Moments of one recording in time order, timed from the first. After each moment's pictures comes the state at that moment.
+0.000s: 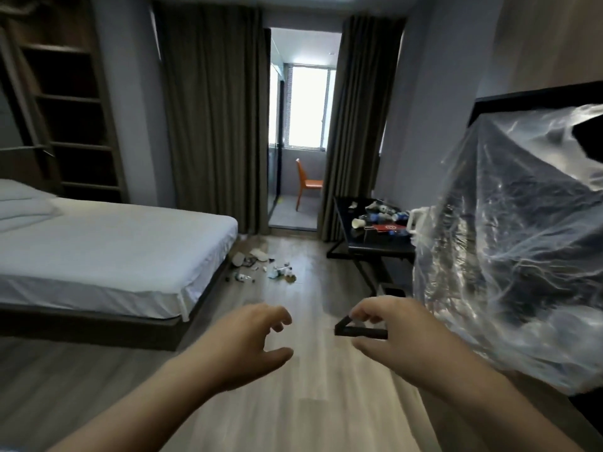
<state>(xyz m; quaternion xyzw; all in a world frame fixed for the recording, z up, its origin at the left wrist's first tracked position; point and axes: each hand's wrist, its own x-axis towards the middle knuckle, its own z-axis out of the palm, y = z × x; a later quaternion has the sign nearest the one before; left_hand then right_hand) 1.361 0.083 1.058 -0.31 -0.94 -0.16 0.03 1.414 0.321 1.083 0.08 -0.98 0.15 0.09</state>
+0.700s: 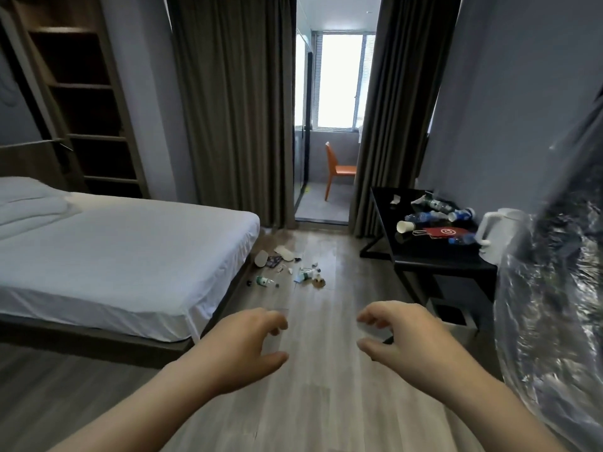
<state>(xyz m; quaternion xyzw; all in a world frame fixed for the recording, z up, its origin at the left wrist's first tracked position) 1.017 0.096 1.019 -0.25 -0.96 -0.13 0.00 1.055 0.351 1.038 0.08 -0.98 0.19 0.06</state>
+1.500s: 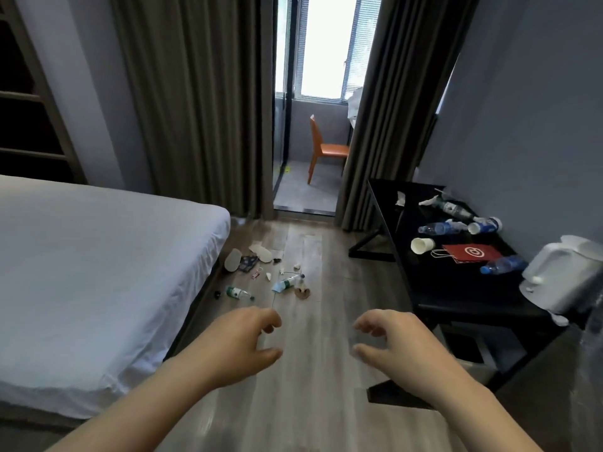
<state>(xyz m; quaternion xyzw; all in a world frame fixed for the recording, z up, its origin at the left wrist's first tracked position) 0.572 0.113 0.970 -0.26 -0.95 -0.17 -0.06 0.629 0.368 0.994 0.01 -0.98 0.20 -0.02</state>
